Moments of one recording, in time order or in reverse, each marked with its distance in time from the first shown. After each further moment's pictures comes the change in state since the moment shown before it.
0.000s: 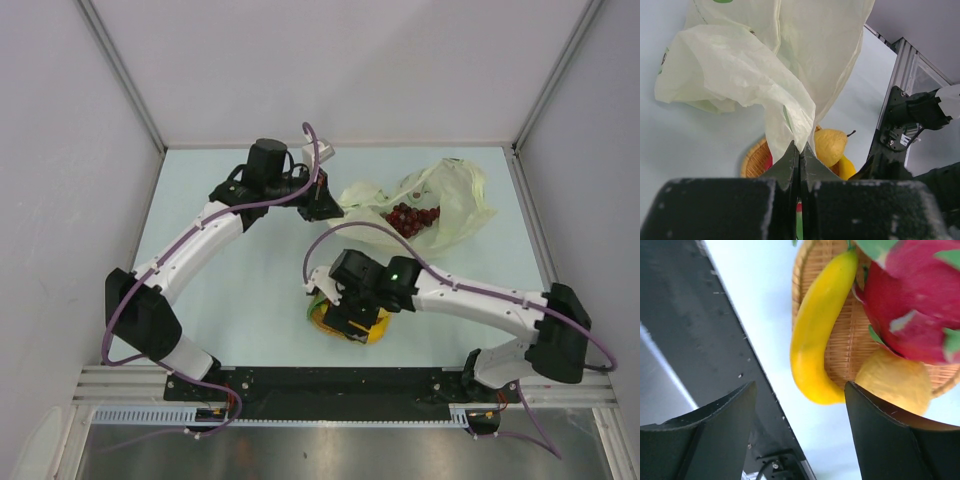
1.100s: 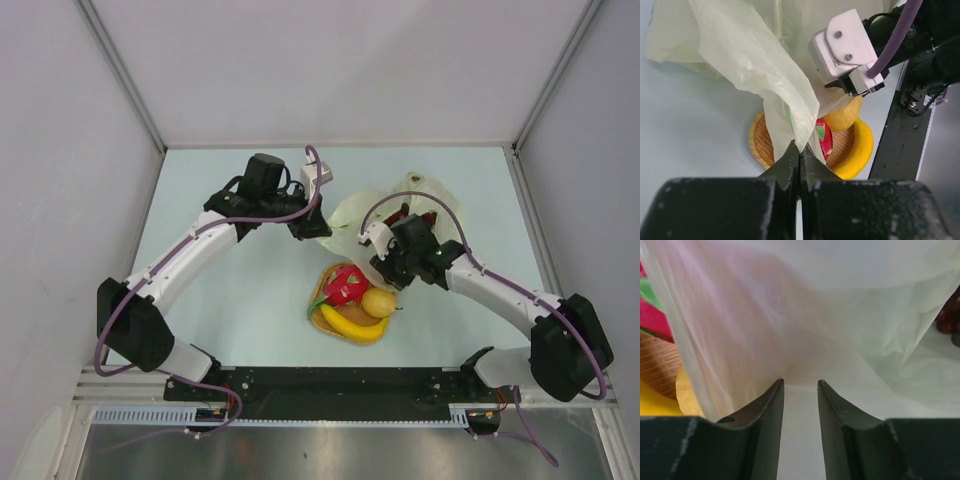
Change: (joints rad) left arm 0.000 -0.068 -0.090 -0.147 -0.018 0.201; right arm -0.528 -0.132 -0.245 0.330 -0.031 -0.255
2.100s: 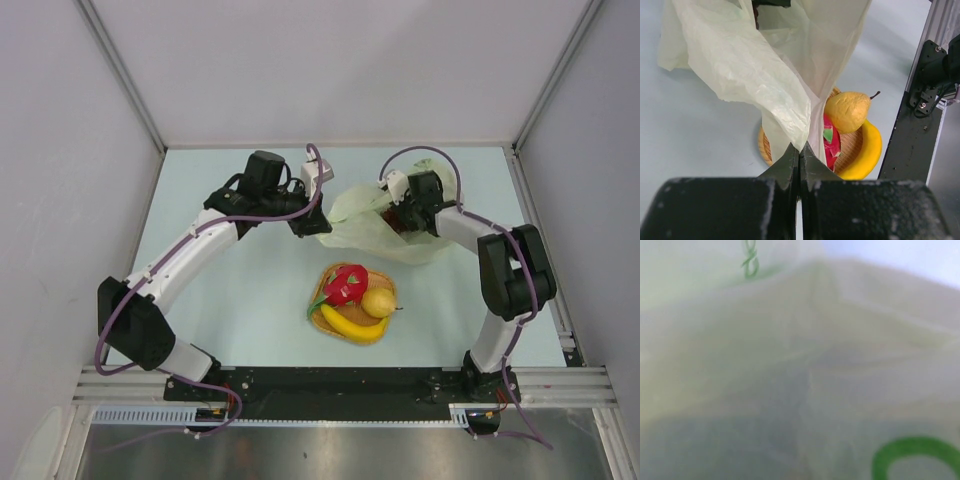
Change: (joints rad) left arm -0.005 0.010 0.024 -0.002 -0.027 0.034; right arm -0.302 0.489 0.265 0.353 0.116 -0.159
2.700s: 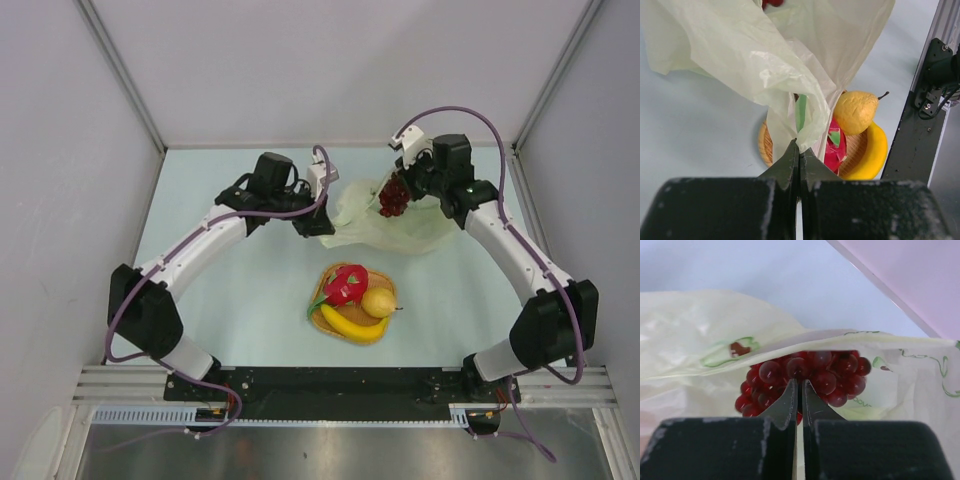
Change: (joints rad) left arm -0.003 0.065 0.000 0.019 -0.003 -0.013; right arm 0.016 -0.302 0.204 -0.198 -0.227 0.107
